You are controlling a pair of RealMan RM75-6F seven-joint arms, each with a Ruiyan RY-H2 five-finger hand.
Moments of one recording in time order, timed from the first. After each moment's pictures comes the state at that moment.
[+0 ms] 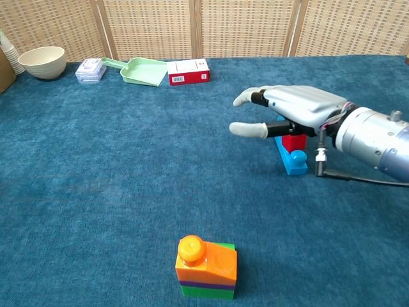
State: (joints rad) left arm -0.04 -1.34 0.03 -1.40 1.54 1.49 -0.11; right arm 0.74 -1.69 0.13 -1.37 -1.23 1.03 -0.29
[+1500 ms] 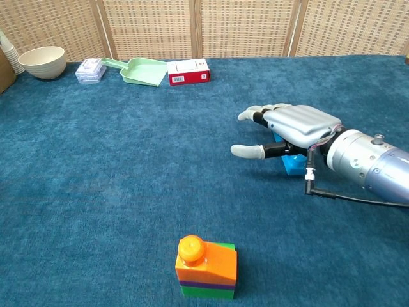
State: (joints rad) left arm -0.03 -1.34 0.03 -1.38 1.54 1.49 -0.14; right arm 0.70 -1.79 0.14 -1.28 -1.17 1.00 -0.42
